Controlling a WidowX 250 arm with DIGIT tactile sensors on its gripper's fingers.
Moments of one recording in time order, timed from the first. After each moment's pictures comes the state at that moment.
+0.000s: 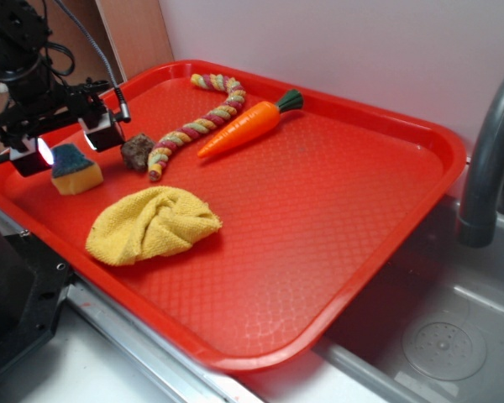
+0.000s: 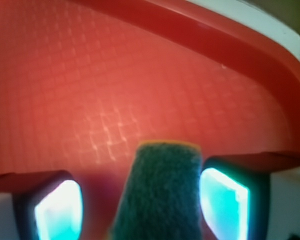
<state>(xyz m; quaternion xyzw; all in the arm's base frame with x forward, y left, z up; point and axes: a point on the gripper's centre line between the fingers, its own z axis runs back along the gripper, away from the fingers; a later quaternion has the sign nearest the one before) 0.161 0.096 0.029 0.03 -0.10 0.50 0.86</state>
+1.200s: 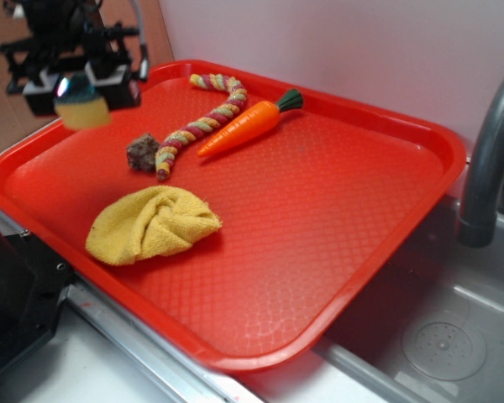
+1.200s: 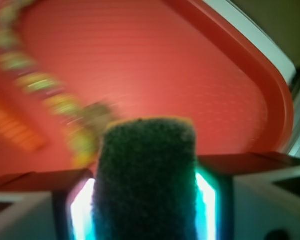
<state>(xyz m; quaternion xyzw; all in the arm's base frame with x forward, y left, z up) 0.182 0.018 0.123 0.01 -0.05 0.34 0.94</state>
